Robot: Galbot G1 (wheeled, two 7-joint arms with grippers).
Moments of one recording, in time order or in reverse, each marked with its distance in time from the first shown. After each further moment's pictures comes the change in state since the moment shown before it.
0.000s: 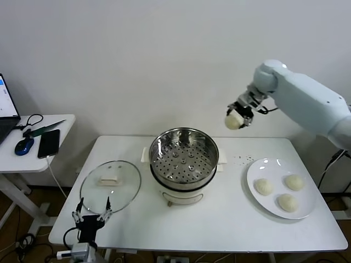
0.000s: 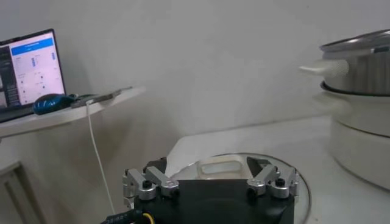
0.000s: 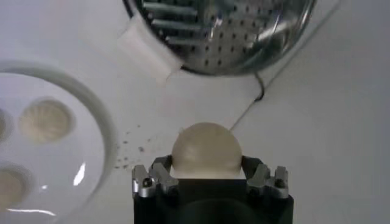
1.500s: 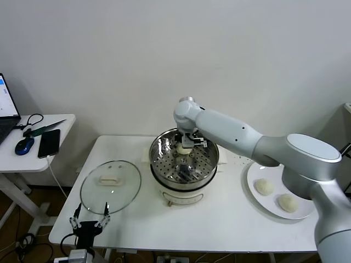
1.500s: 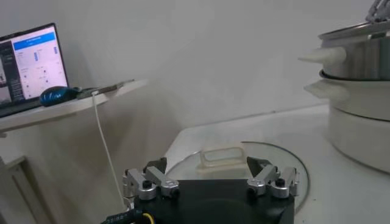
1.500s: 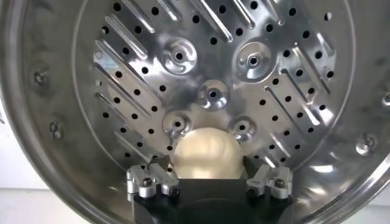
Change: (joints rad) left arm 0.043 0.004 -0.010 -0.006 -0.001 -0.011 0.000; right arm -0.224 0.308 0.008 0.036 -0.567 0.287 0.130
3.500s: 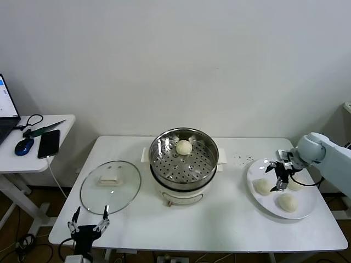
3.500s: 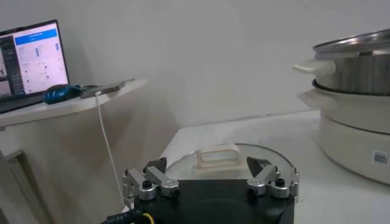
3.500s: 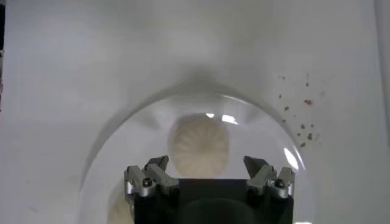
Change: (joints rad) left arm 0.066 -0.005 0.000 -0.074 -0.043 0.022 0.012; right arm -0.316 -0.764 0.201 0.129 0.776 -0.807 -0.002
